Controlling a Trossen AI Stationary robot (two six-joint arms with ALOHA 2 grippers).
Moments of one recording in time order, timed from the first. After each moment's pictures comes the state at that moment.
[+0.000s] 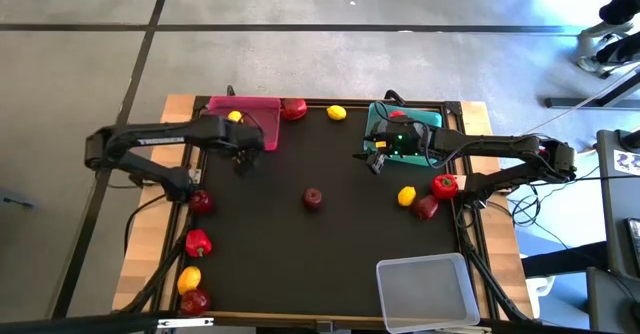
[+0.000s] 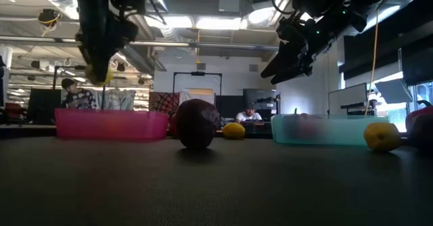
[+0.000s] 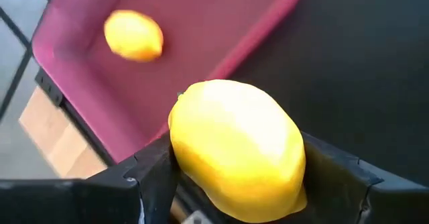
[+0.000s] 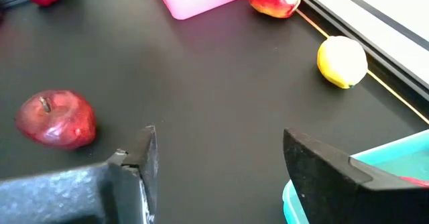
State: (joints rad) left arm 0.27 1.25 1.01 -1.24 -0.42 -0.47; right arm -0.32 1.26 0.76 -0.13 0.03 0.15
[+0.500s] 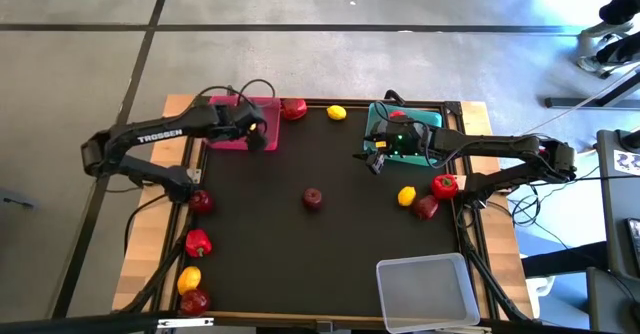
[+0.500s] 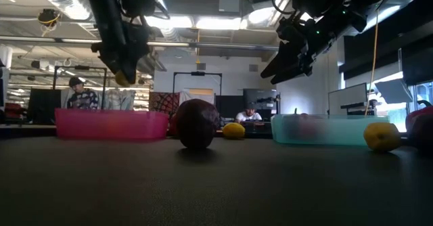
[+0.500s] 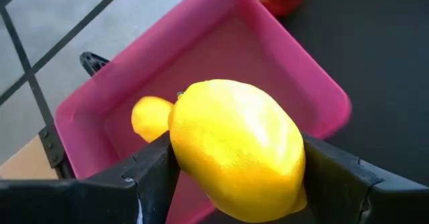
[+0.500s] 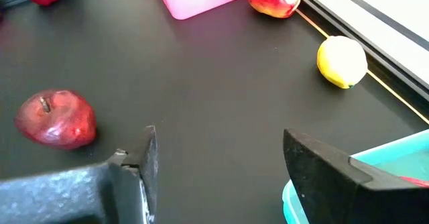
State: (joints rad) left arm 0.48 1.23 0.94 -0.86 -0.48 -0.33; right arm -0.32 1.26 0.76 -0.13 0.03 0.15
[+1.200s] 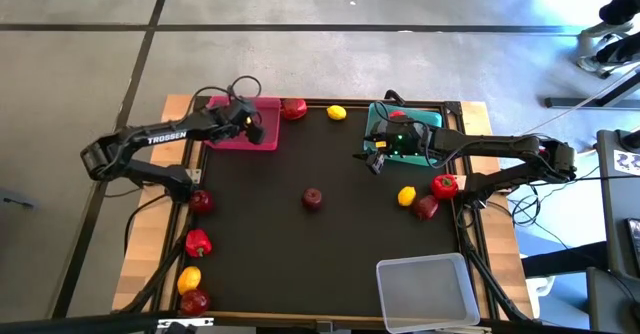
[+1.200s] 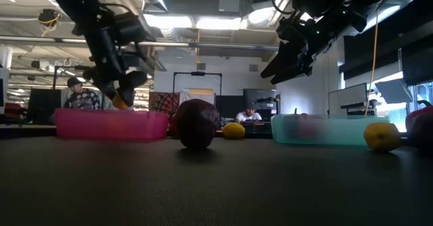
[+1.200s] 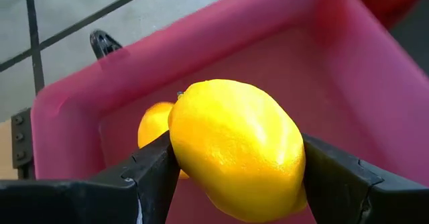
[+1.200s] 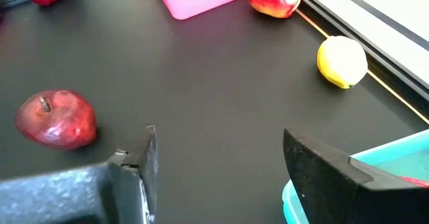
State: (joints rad) left arm 0.68 1.23 0.66 -0.43 -0.48 -0.30; right arm -0.32 1.26 0.76 -0.13 0.03 0.15
